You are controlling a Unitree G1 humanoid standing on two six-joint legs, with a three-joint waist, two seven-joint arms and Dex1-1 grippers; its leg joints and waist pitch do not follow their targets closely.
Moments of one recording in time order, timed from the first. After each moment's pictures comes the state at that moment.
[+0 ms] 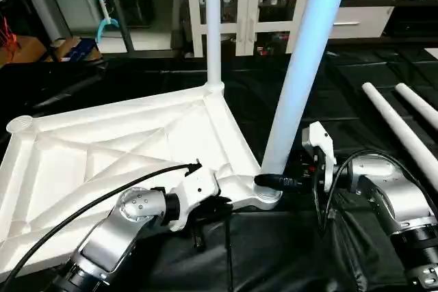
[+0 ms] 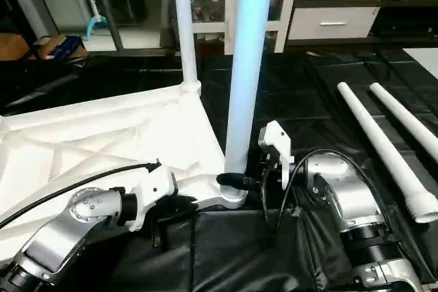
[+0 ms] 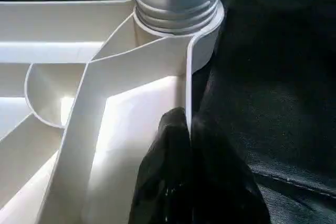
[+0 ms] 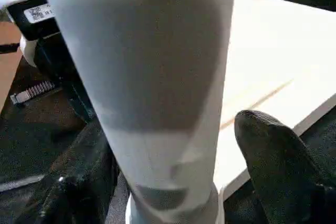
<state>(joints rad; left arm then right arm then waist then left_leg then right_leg) -0.20 0.44 -0.41 -0.06 -0.08 0.37 -0.87 -0.39 -0.49 0.14 0.27 0.32 0.26 1.21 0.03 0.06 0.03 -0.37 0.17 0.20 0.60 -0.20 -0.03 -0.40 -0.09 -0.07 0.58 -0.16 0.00</state>
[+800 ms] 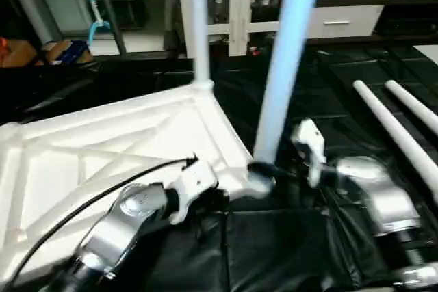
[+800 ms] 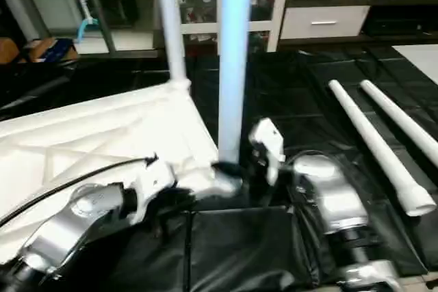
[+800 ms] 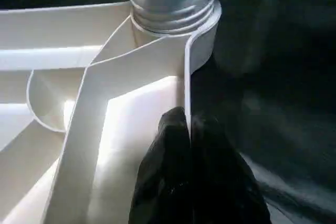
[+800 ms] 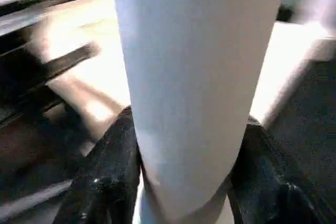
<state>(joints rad) -0.27 0.35 -0.39 0.04 -0.02 0.39 -0.74 -0.40 -0.31 0.11 0.31 0.22 0.20 0.87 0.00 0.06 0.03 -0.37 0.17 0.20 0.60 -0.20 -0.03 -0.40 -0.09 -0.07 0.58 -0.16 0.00</state>
